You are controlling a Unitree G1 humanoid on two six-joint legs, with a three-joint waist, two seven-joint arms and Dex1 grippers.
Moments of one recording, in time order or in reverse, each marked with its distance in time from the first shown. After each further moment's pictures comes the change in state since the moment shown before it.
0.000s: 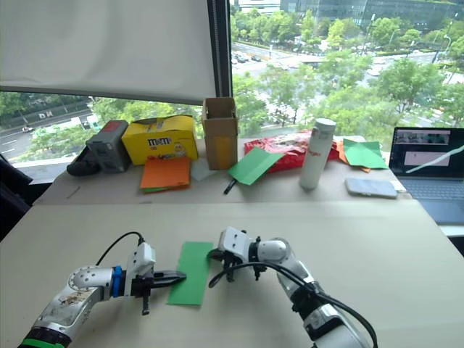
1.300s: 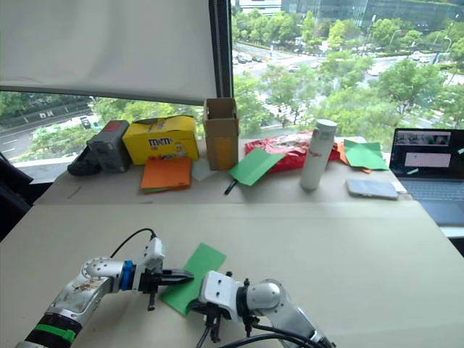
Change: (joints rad) left arm -0.100 -0.014 -0.067 0.037 -0.002 0.095 -0.081; right arm 0.354 -0.046 0.214 -0.608 -0.002 0.390 -0.036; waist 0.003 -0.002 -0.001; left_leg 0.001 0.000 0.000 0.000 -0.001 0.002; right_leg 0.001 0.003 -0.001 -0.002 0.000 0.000
